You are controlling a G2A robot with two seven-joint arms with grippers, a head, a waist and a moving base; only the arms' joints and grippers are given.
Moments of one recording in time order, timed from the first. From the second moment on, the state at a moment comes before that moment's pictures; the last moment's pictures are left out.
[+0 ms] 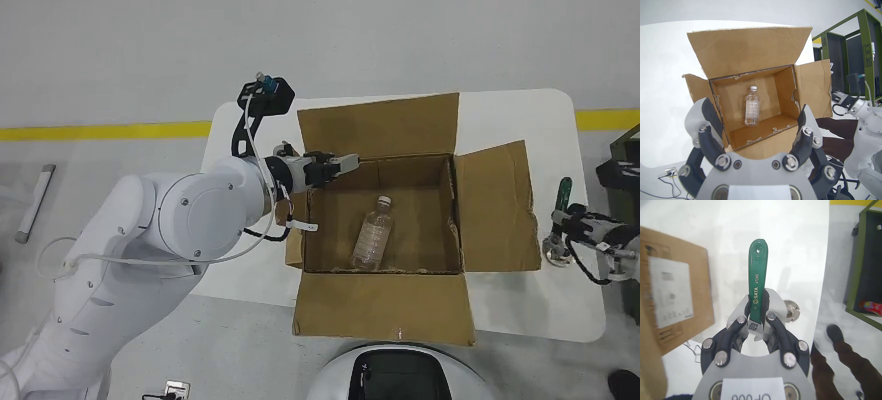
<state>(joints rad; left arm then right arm) 0.21 -0.92 -0.75 -1.97 0.25 0.70 -1.08 -1.46 -1.08 1.99 -2.14 -0.67 0.23 1.16</state>
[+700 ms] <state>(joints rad) 0.50 -0.80 -1.08 -2.04 0.54 0.79 -1.03 -1.42 -1.07 2.07 -2.17 0.08 0.06 1.16</state>
